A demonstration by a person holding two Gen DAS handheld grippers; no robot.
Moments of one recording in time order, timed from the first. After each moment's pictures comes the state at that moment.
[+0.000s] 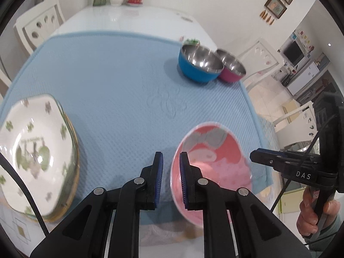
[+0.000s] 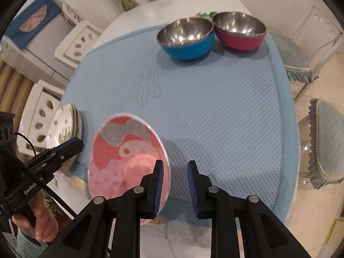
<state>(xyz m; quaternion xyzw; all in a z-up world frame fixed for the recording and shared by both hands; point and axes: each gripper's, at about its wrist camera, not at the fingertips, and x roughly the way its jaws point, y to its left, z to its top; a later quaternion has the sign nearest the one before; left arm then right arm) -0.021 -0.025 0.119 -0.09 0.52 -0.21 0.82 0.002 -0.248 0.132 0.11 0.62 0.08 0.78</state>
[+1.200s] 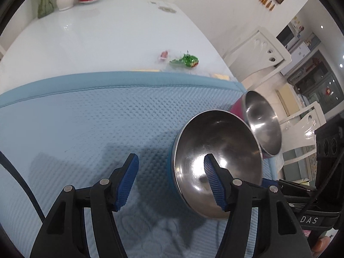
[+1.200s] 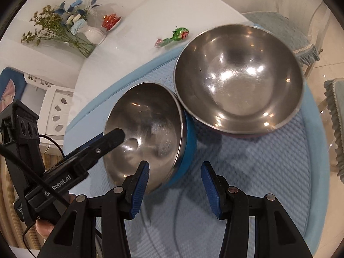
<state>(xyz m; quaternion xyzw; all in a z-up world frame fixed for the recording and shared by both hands) 0.243 -0.142 0.065 -0.05 0.56 -0.28 0.78 0.204 -0.313 0.063 0.27 0.60 0.01 0.75</state>
